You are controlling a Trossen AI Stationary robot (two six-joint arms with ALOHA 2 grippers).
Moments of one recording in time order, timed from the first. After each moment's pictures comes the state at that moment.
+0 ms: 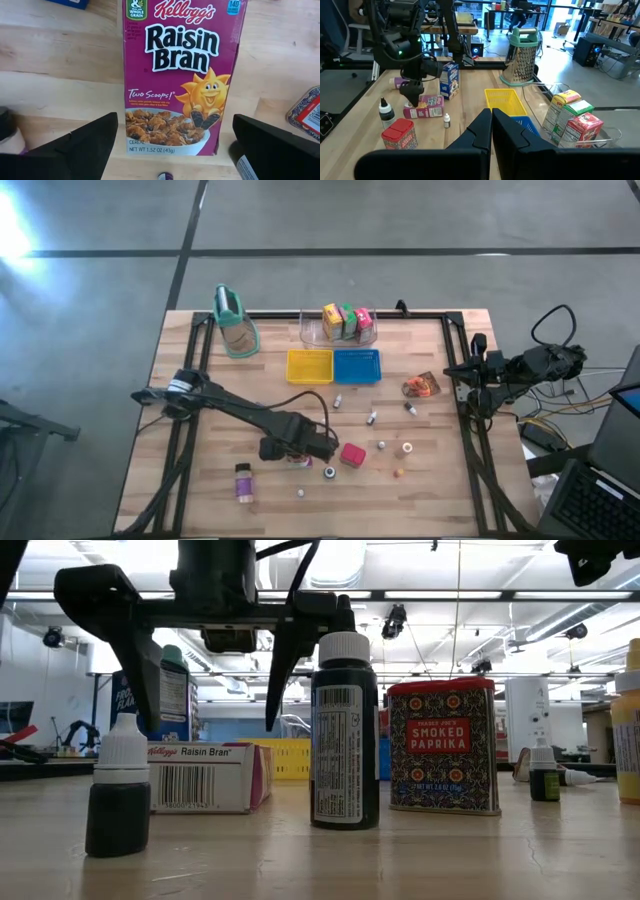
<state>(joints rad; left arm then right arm) -0.32 1.98 1.60 -1.07 0.03 -2.00 0.42 0.16 0.71 -0.77 0.50 0.09</state>
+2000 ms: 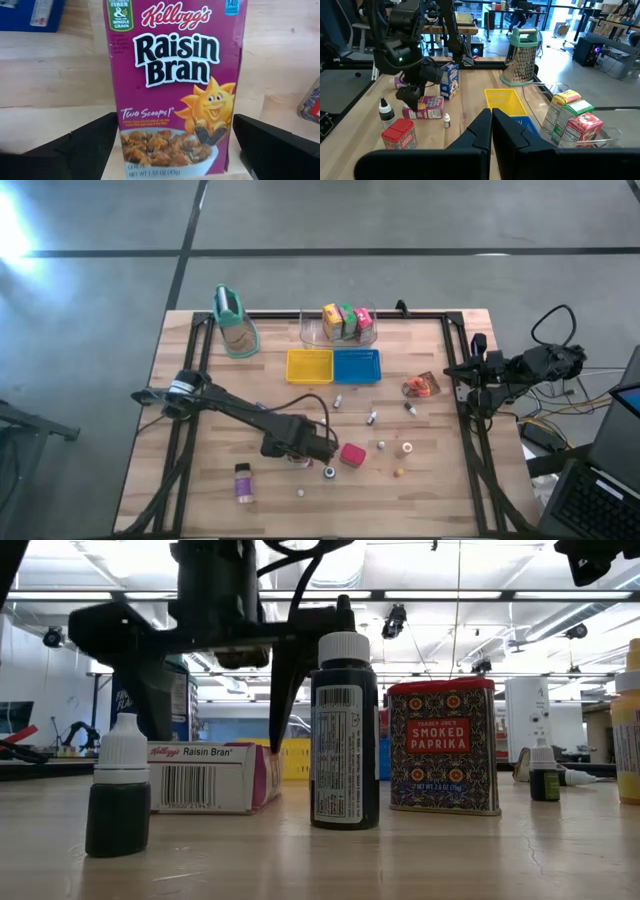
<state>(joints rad) -0.33 1.99 1.54 -0.98 -0.01 -1.85 0.42 0.16 0.71 -0.77 0.50 0.09</state>
